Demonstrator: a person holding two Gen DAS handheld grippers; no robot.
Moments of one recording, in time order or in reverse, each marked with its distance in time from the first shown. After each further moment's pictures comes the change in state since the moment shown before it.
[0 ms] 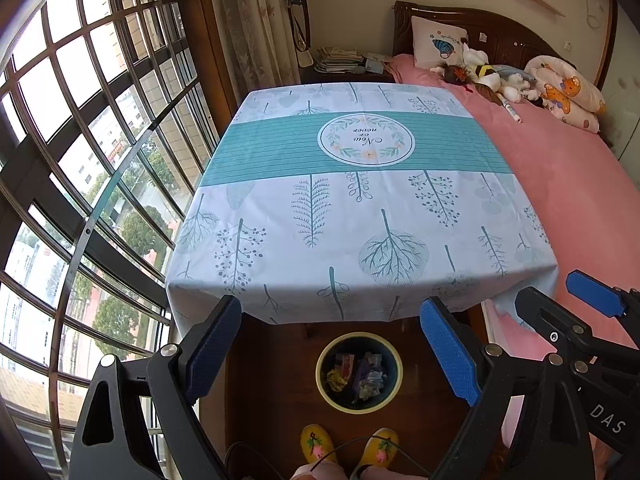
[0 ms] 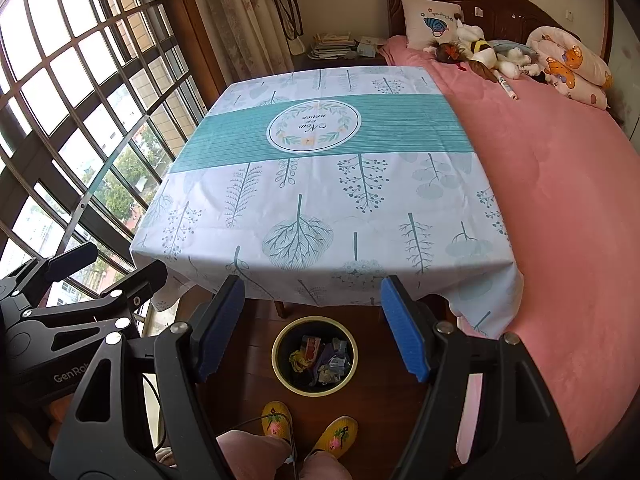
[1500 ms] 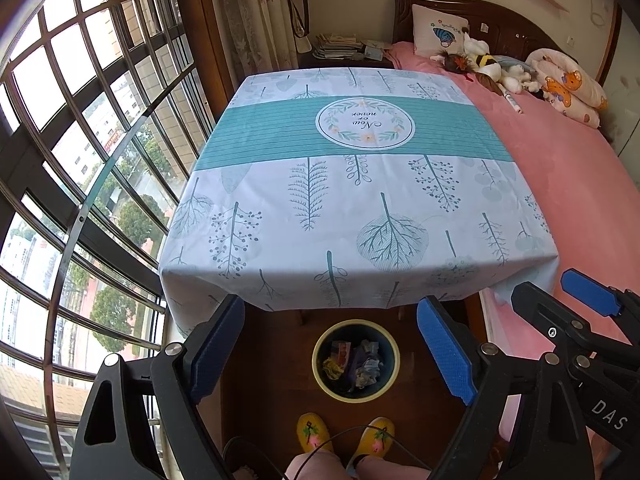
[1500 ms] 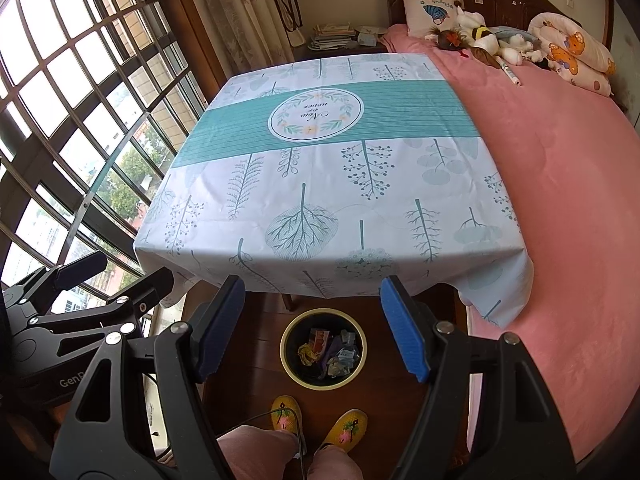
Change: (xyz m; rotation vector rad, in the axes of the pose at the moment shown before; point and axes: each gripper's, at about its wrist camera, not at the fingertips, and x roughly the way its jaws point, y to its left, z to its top) left arm 0.015 -0.006 -0.011 -0.013 0.055 -0.012; right arm 0.011 -0.007 -0.008 0.006 0.027 0.019
